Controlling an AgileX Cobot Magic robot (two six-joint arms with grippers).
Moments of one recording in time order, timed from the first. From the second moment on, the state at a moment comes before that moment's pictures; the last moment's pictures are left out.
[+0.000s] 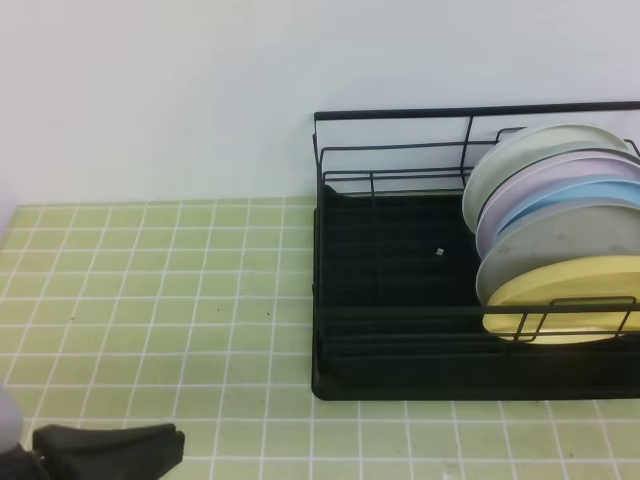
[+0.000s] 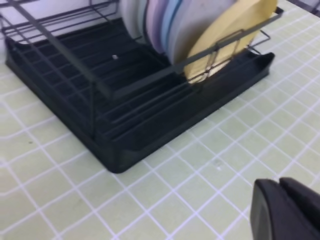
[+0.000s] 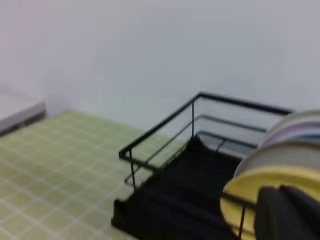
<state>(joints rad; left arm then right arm) -0.31 0.58 -0.51 -0.90 0.66 0.75 0.21 0.13 -0.33 0.76 0.39 -0.75</state>
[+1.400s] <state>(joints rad) -0.30 0.44 -0.42 -0.19 0.41 -0.06 0.21 0.12 -0.23 0.76 0.43 -0.75</state>
